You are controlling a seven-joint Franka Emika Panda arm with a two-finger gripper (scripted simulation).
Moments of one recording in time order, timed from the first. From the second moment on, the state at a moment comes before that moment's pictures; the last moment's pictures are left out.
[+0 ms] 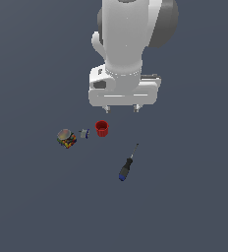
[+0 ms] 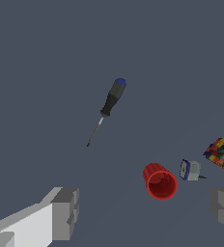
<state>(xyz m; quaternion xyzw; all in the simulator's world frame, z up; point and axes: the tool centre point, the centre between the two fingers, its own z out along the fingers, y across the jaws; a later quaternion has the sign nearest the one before) -0.012 0.028 0.298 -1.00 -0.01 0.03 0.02</state>
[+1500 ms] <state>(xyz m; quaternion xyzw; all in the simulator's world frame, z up) 0.002 -0.068 0.238 -1.00 0.08 0.01 0.02</state>
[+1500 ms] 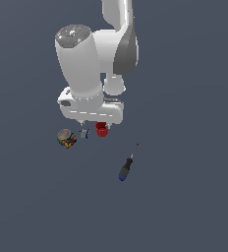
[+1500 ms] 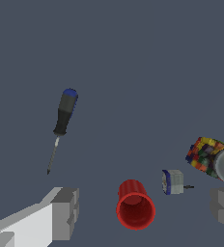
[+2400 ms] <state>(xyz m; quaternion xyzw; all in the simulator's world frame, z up) -0.055 -0.239 0.116 -0.96 0.27 0.00 0.00</state>
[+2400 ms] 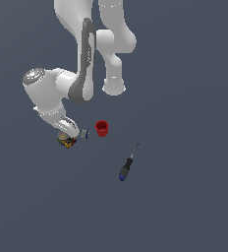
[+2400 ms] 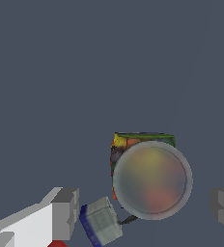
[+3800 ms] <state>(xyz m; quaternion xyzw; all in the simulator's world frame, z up) -0.063 -0.249 0.059 -0.96 0.28 0.00 0.00</state>
